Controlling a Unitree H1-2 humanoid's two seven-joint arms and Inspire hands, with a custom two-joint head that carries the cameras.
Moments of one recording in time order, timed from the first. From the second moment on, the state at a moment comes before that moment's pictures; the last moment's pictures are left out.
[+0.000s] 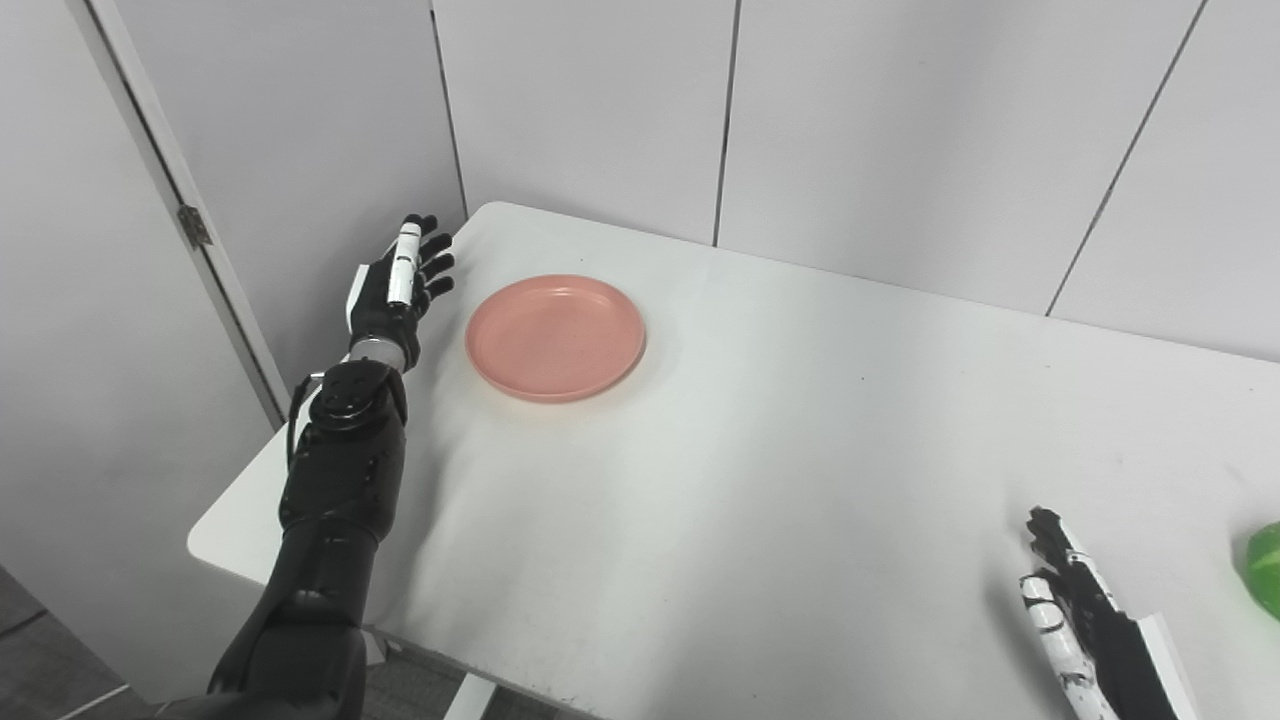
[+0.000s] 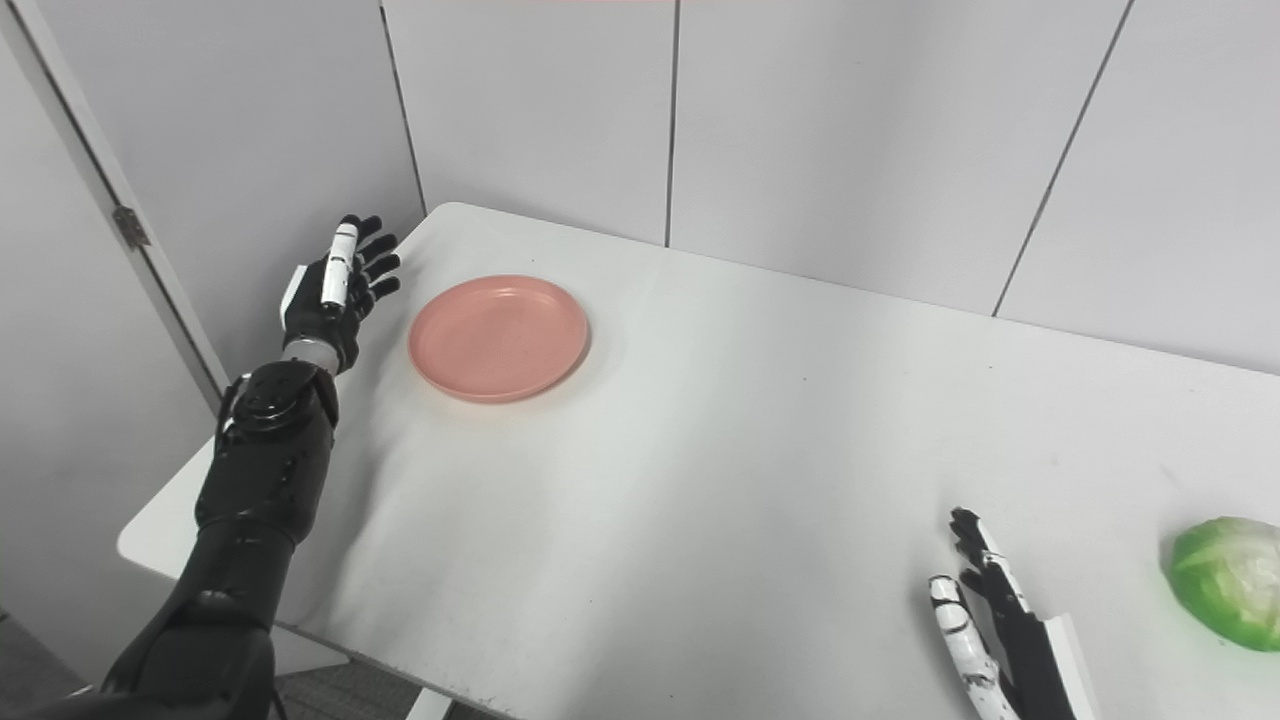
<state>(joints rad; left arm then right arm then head) -0.49 0.38 0.41 0.53 -0.20 0.11 0.03 0.00 -0.18 0.14 -0.12 -0.25 -0.04 0.11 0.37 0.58</state>
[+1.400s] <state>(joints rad) -0.47 0.27 0.35 0.56 -0.36 0.06 -0.06 0.01 -0.17 0.13 -0.15 -0.27 -0.03 0.11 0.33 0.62</state>
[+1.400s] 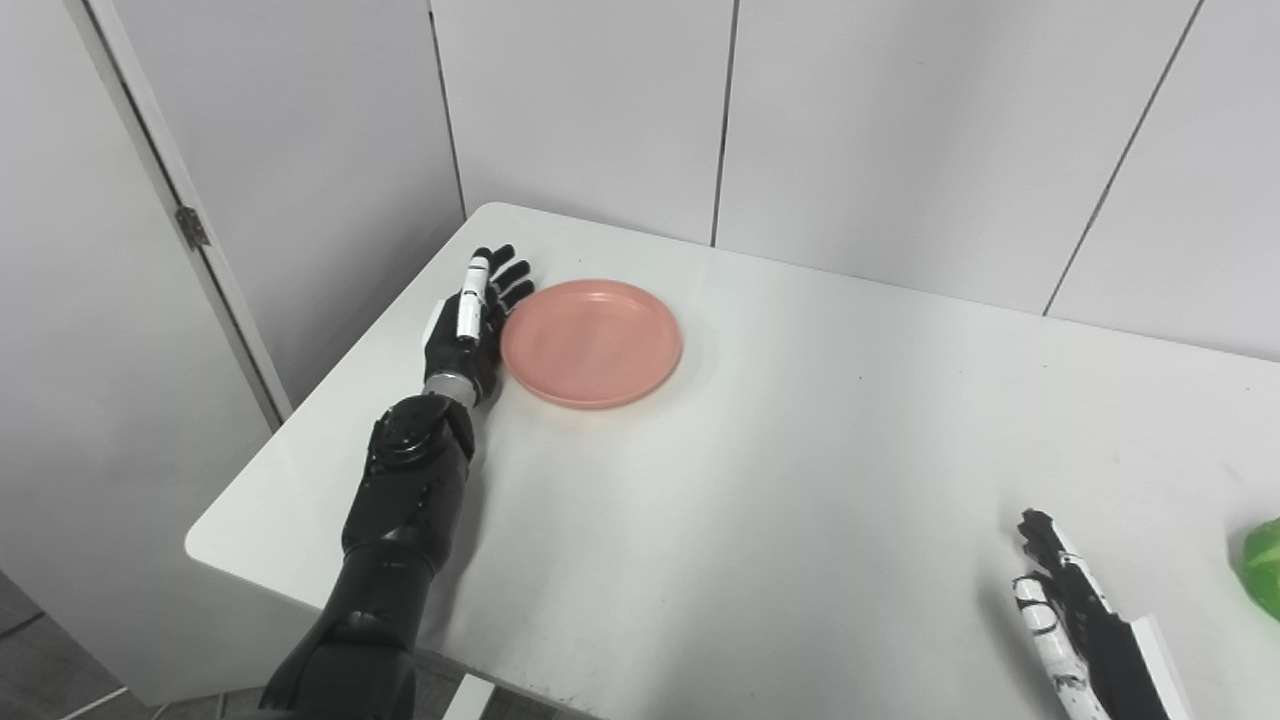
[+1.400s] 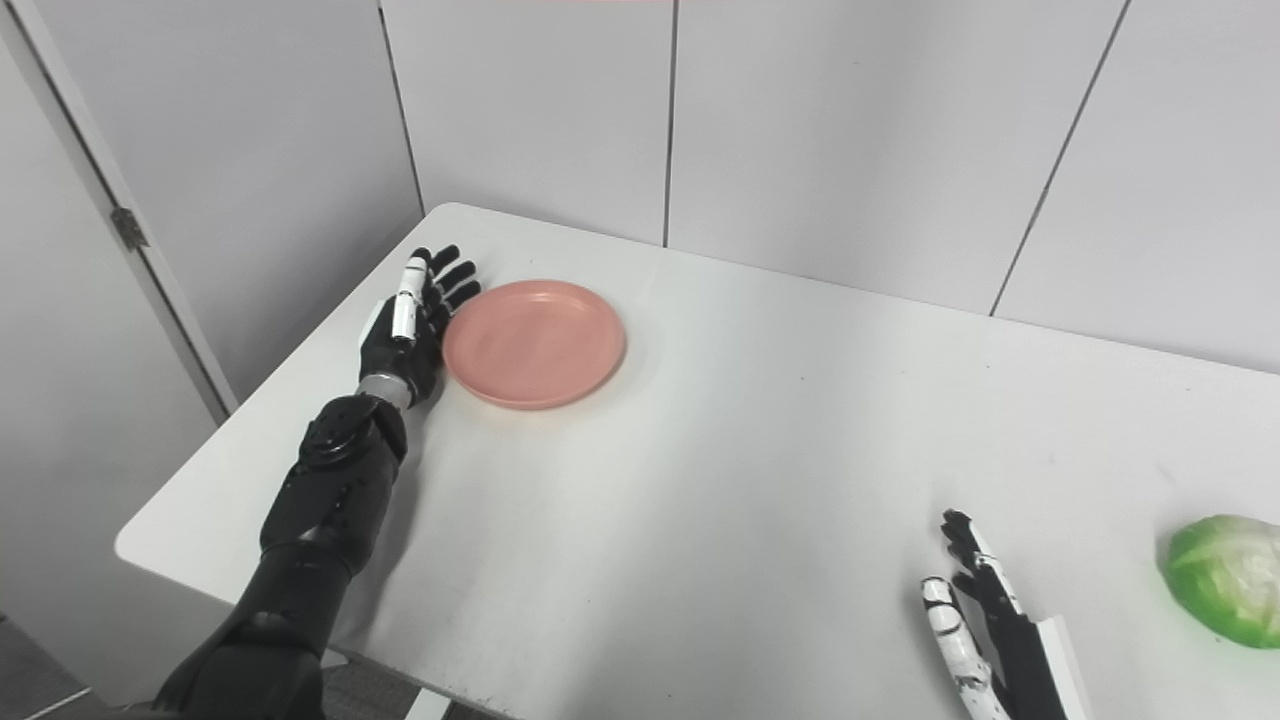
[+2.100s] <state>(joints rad) -0.45 0.20 0.37 0.43 -0.48 0.20 -0.07 0.01 -0.15 0.14 -0.15 -0.30 -0.03 0.10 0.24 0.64</state>
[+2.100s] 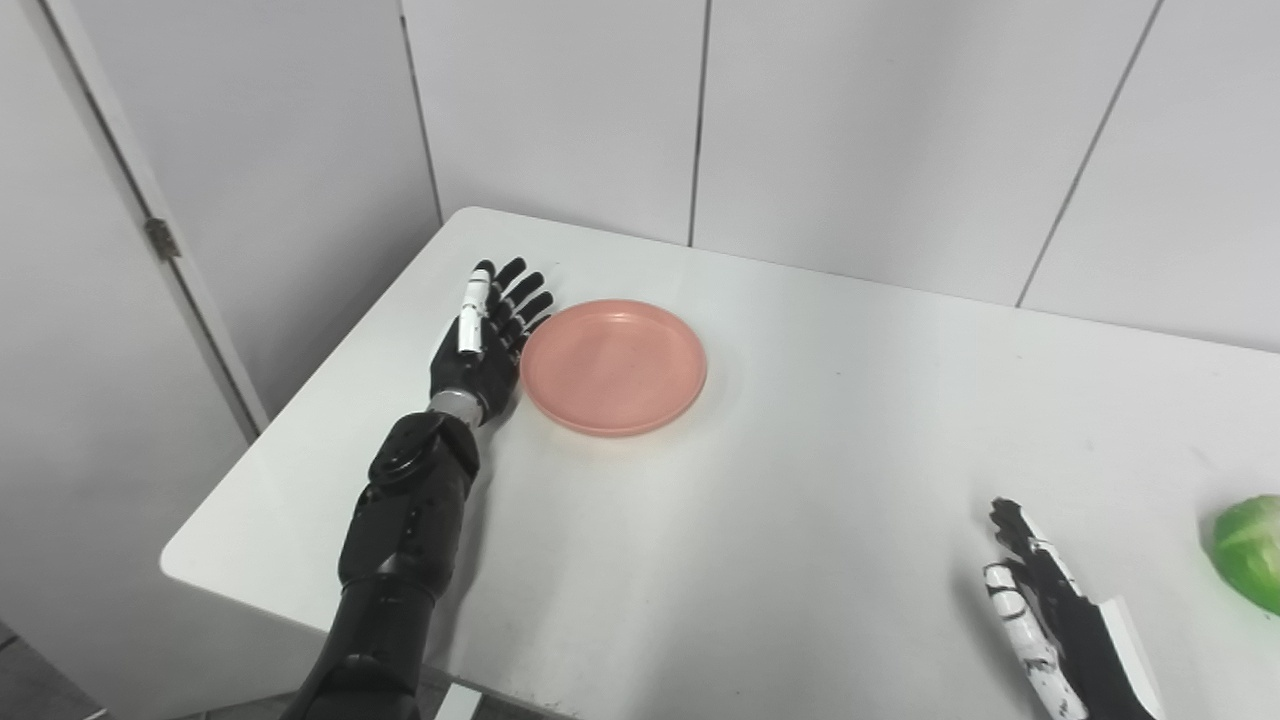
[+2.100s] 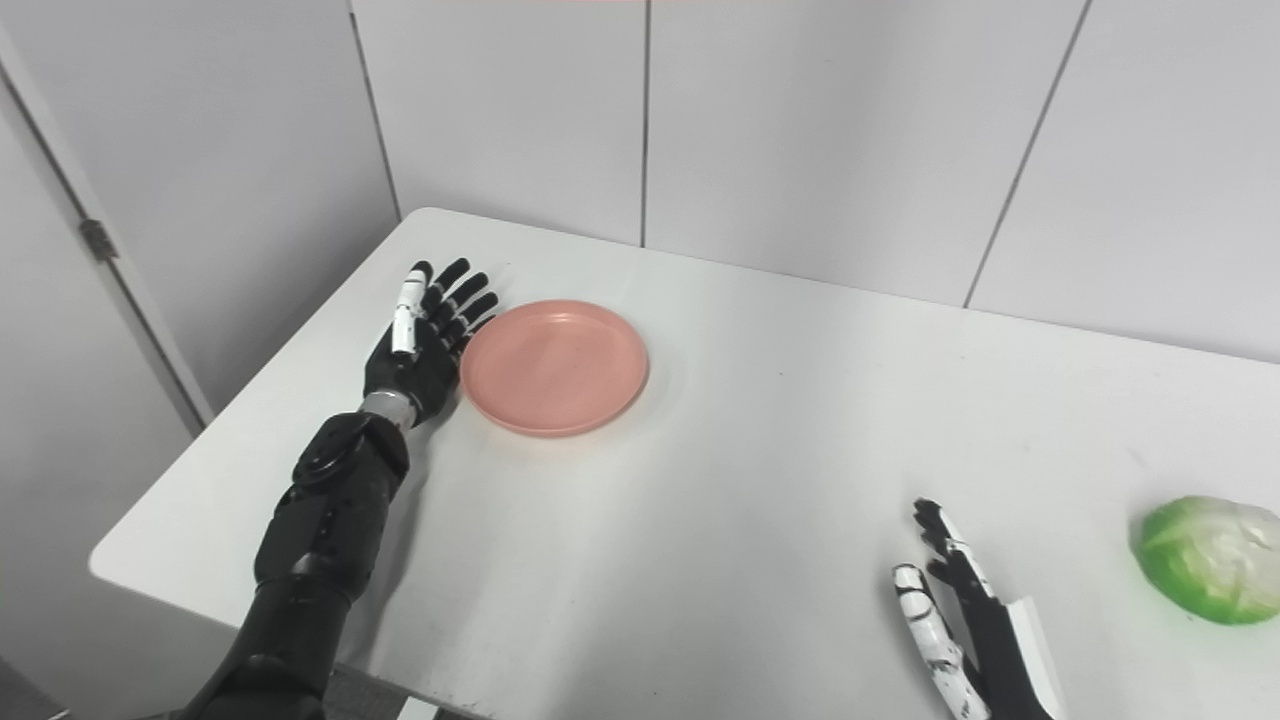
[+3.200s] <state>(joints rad) -0.45 -0.01 0.19 0.35 -0.46 0.26 -0.07 0.02 -0.10 0.16 -0.14 -0.34 -0.02 0.09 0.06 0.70</state>
